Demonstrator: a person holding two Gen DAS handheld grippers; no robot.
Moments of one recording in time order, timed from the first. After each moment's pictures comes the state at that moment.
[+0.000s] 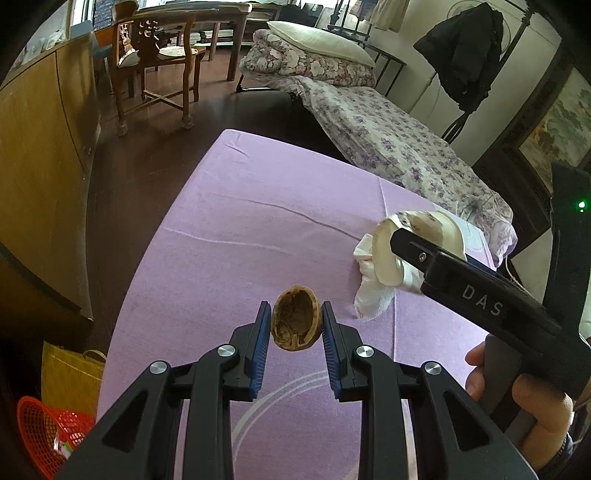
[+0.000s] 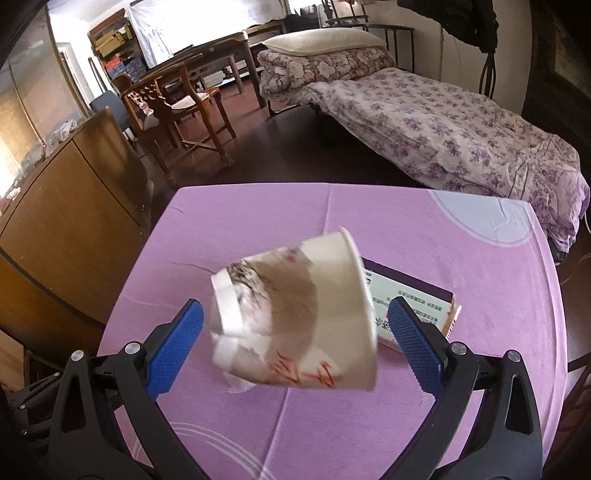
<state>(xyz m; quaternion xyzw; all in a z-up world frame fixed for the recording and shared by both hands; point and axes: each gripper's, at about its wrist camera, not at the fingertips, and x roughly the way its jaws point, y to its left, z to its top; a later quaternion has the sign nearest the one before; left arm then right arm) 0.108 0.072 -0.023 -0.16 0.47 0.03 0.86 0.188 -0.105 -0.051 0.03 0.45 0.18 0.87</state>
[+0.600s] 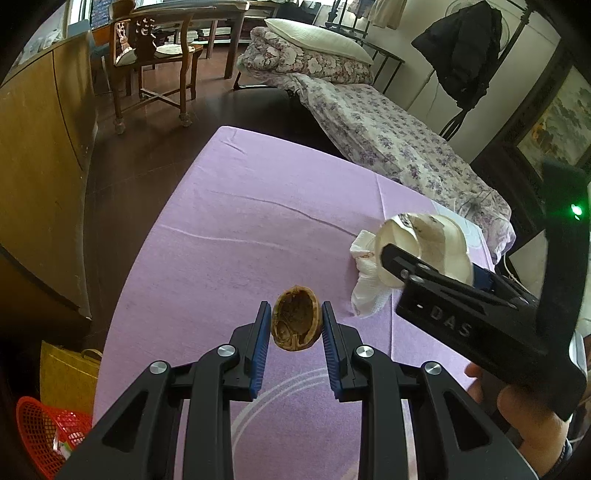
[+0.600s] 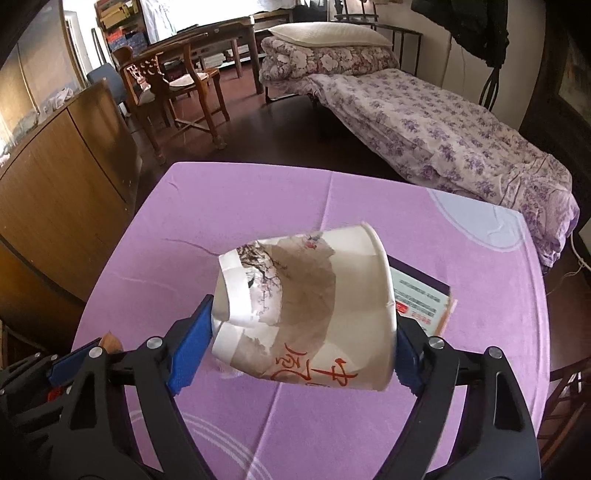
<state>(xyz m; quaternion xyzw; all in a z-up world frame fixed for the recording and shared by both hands) 0.107 0.069 -0.024 -0.16 0.48 0.03 0.86 0.179 -0.091 -0.051 -0.03 0.46 0.16 0.87</state>
